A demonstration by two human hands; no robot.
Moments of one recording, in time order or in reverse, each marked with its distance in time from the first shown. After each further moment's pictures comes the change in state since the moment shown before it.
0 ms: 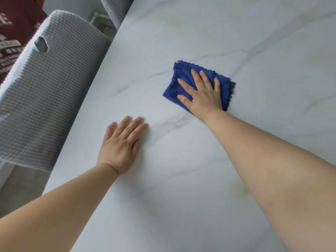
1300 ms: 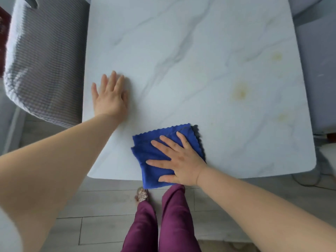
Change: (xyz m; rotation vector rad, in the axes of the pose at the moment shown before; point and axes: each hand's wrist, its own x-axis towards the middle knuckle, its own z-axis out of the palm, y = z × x) left_hand -0.058 -0.063 -0.007 -0.064 0.029 -0.010; right_hand -0.340 -0.219 0.096 0.052 0.060 -0.421
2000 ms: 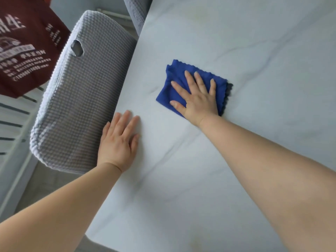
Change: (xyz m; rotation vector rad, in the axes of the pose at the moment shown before) left_hand 0.042 -0.042 -0.006 -0.027 0.024 -0.087; right_hand 0.279 0.222 -0.086 -0.039 -0.044 0.436
